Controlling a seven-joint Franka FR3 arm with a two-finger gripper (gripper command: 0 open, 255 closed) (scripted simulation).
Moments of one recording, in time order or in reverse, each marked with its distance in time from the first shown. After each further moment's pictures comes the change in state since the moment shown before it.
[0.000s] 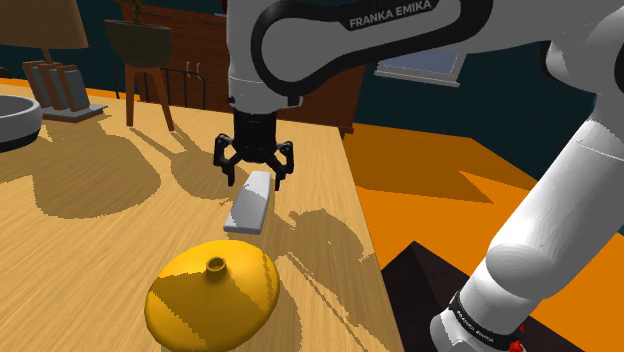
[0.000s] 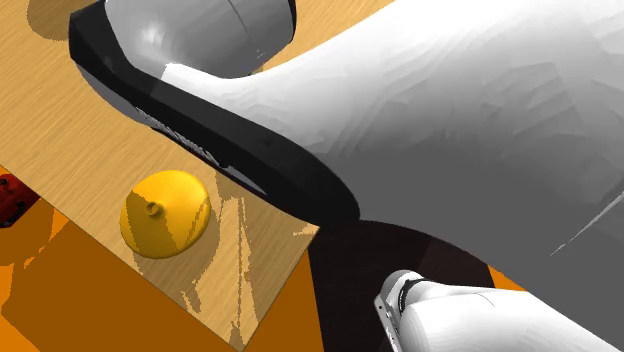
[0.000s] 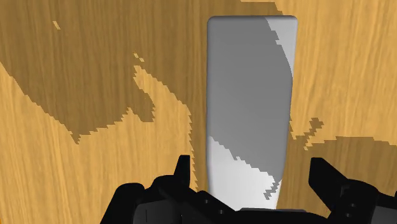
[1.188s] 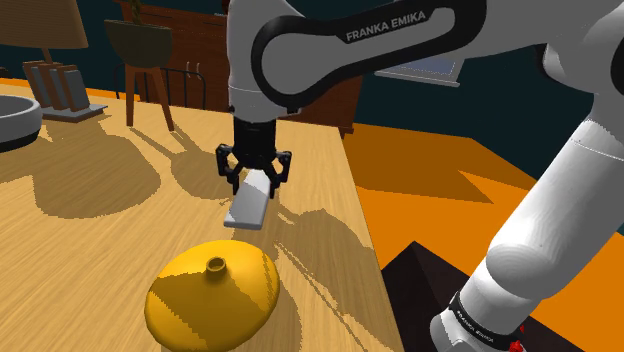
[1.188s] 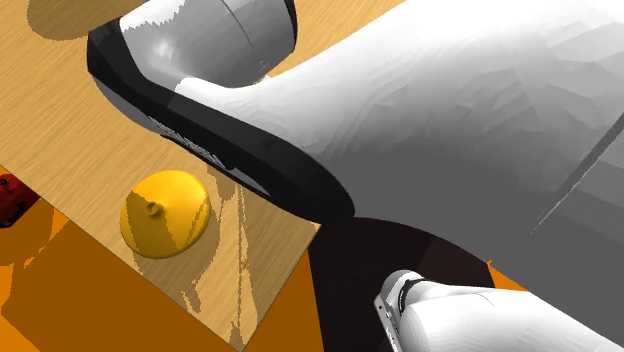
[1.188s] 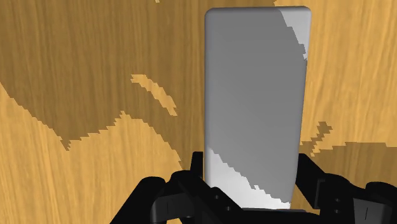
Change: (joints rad) arm 0.001 0.010 0.002 -0.027 -0.006 0.035 0.006
